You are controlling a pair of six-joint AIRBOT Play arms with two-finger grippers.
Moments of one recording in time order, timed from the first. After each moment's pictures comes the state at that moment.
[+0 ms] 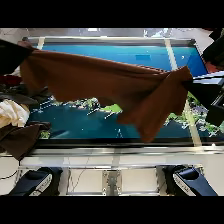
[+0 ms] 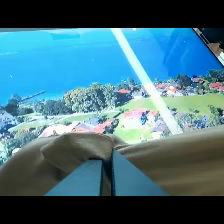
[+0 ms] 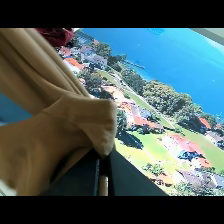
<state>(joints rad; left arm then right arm) -0.14 -0.83 1.75 1.24 -1.39 -1.56 0.21 -0.71 1.60 -1.17 1.40 1.26</state>
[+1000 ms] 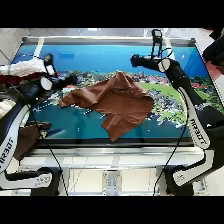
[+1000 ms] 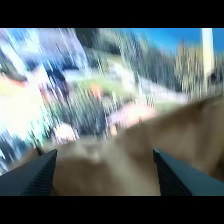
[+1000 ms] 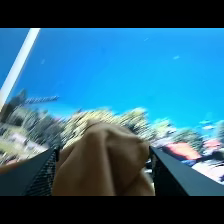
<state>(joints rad) -0.07 -1.40 1.19 1.25 -0.47 -1.59 0.16 -1.67 1.65 -1.16 0.53 1.38</state>
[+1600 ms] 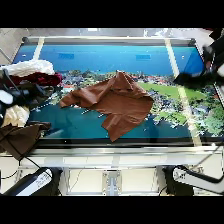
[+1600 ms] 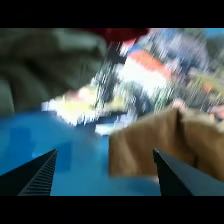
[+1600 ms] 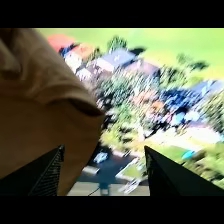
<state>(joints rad) 0.30 -1.10 0.86 1.21 -0.68 -1.60 -0.26 -1.27 1.29 -1.16 1.18 1.38</state>
